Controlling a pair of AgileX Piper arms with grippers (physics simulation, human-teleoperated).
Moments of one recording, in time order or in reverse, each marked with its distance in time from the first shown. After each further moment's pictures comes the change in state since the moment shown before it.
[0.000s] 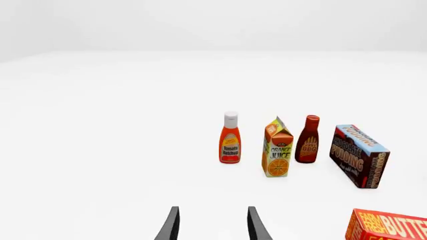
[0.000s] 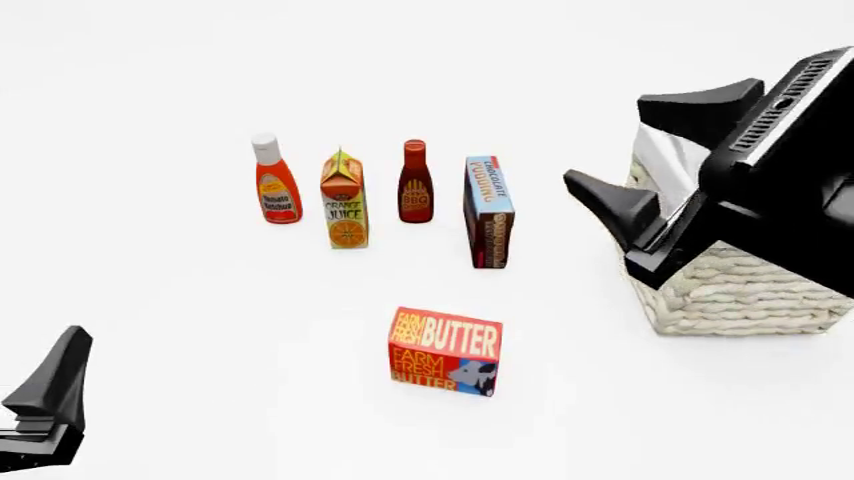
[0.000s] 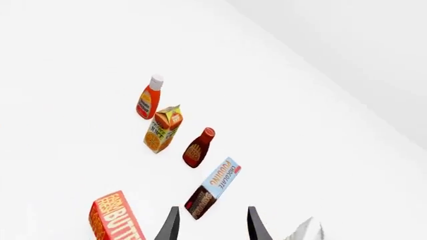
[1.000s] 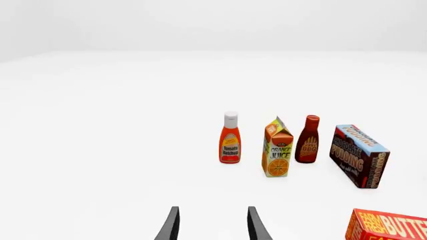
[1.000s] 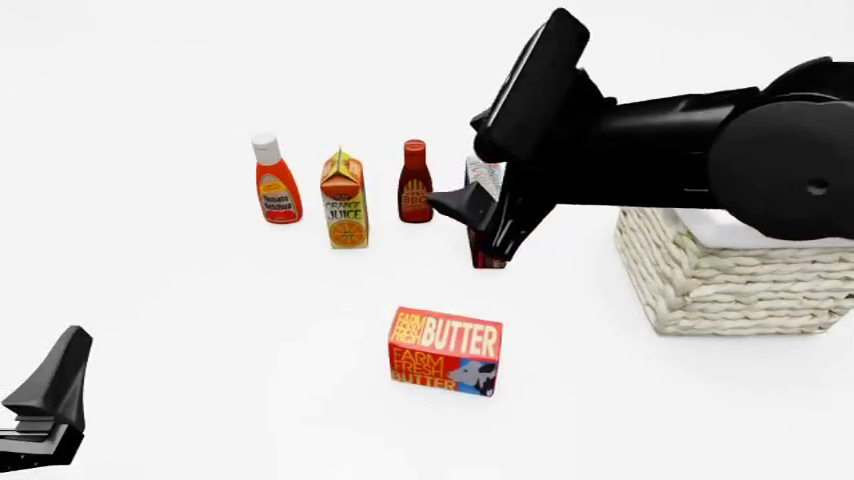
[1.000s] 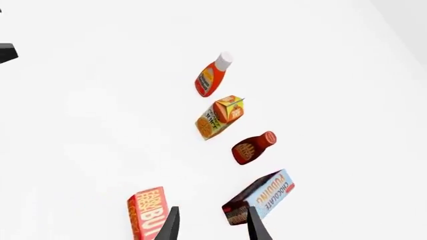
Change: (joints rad) left arm 0.000 0.000 0.000 0.000 0.000; right arm 0.170 0.420 -0.377 0.284 -0.065
